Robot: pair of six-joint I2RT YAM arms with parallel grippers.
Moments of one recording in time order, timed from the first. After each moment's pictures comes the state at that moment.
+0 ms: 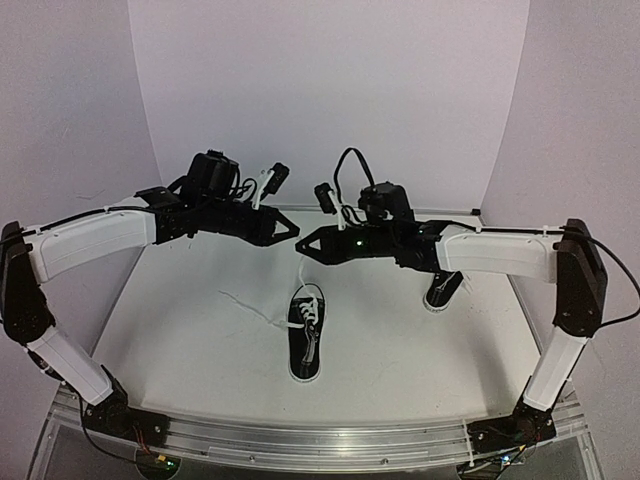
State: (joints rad) left arm -0.72 1.53 1.31 -0.29 0.42 -0.24; right arm 0.83 1.79 1.33 0.07 -0.36 0.39
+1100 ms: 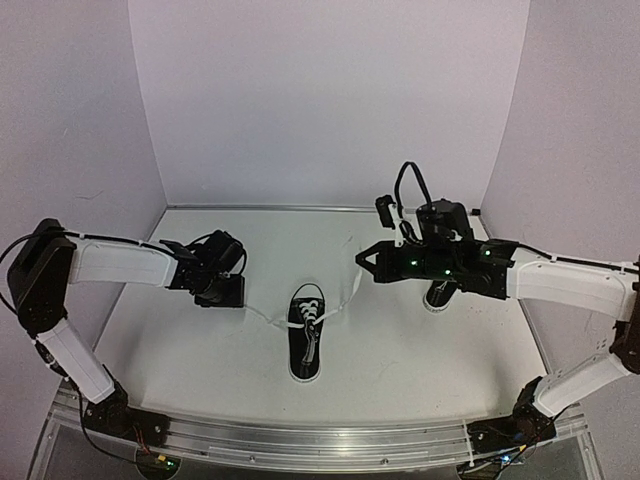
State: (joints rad) left arm -0.70 1.63 0.95 -0.39 -0.27 -0.64; right arm 0.83 1.38 1.00 -0.09 -0.07 0.45
